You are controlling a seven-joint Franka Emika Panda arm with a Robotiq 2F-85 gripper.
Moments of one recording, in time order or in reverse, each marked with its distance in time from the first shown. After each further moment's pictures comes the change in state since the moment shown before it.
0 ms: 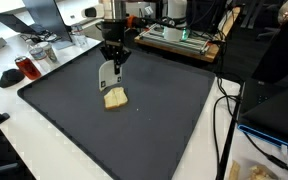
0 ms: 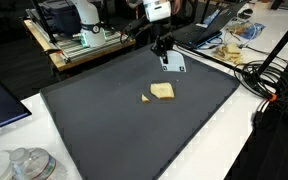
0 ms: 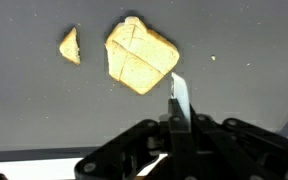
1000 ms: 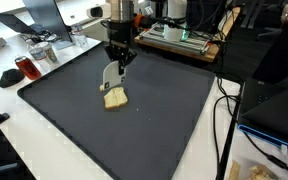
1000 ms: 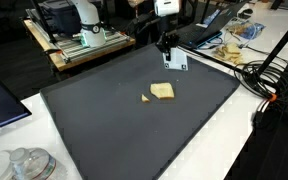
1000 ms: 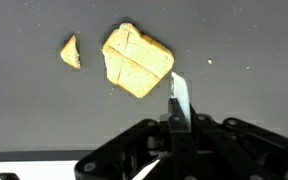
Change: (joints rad) arm 0.059 0.001 -0.019 0.043 -0.245 -0.088 0.293
